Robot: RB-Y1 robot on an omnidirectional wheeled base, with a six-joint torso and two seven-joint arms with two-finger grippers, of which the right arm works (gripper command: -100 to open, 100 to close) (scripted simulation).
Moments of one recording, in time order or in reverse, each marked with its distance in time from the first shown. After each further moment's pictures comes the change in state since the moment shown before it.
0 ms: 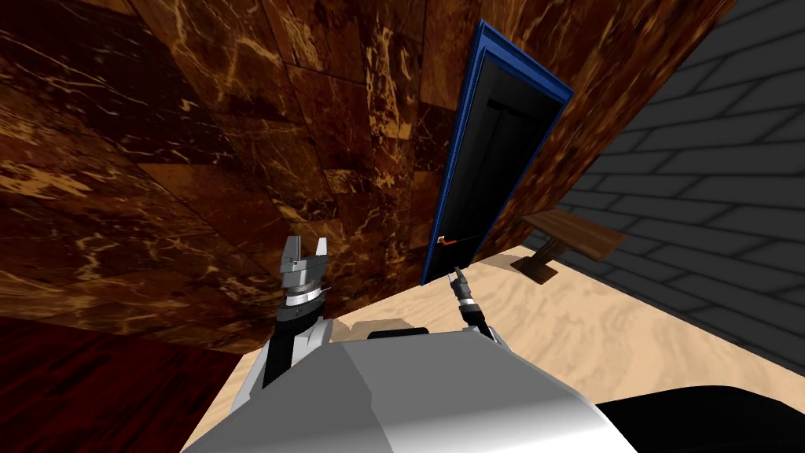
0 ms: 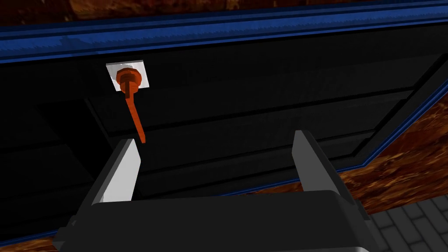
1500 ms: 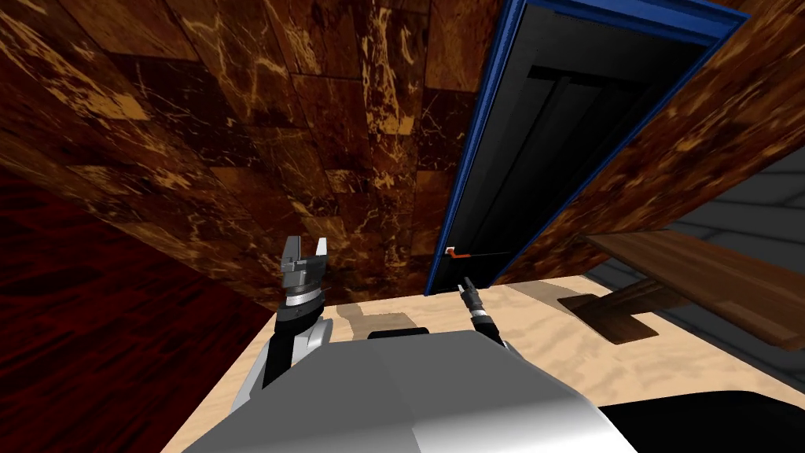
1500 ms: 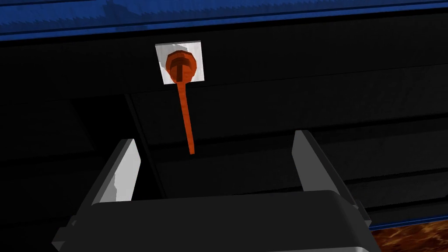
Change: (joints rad) arm -0.062 -0.089 0.005 0.339 -0.054 -0.137 -0.096
